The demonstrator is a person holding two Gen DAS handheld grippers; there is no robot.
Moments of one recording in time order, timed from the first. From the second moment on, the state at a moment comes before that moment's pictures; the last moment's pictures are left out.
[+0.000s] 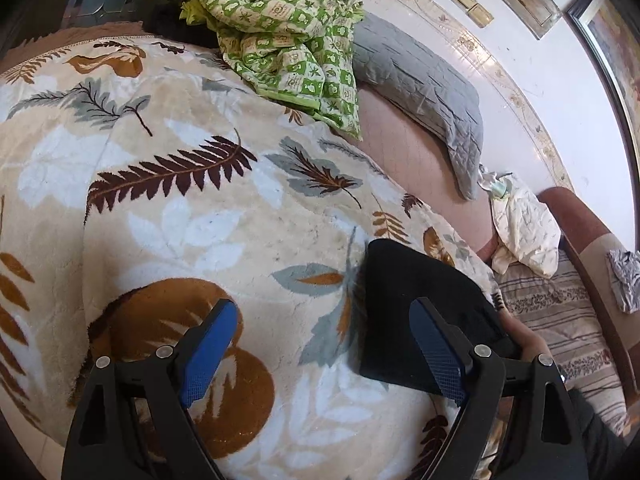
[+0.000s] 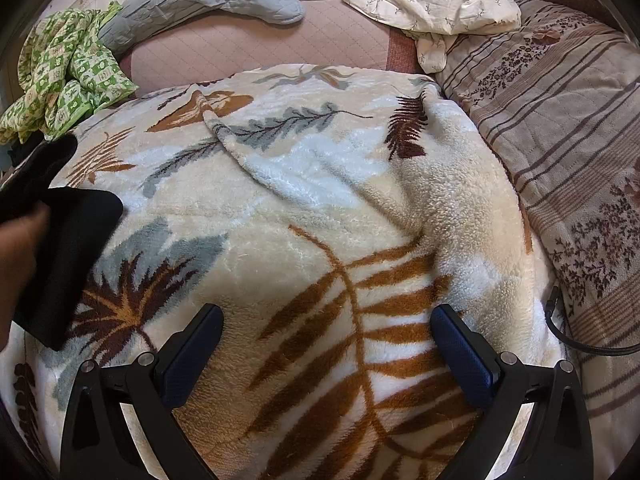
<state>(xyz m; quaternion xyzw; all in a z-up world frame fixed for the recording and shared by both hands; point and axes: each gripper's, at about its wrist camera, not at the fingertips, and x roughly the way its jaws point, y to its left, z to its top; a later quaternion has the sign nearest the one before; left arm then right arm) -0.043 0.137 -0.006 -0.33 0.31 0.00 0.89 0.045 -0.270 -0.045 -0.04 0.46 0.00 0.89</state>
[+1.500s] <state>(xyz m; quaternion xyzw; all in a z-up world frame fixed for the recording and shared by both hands) -0.137 0.184 0.005 -0.36 0.19 0.20 0.89 0.047 -0.270 -0.039 -0.04 0.46 0.00 0.89</state>
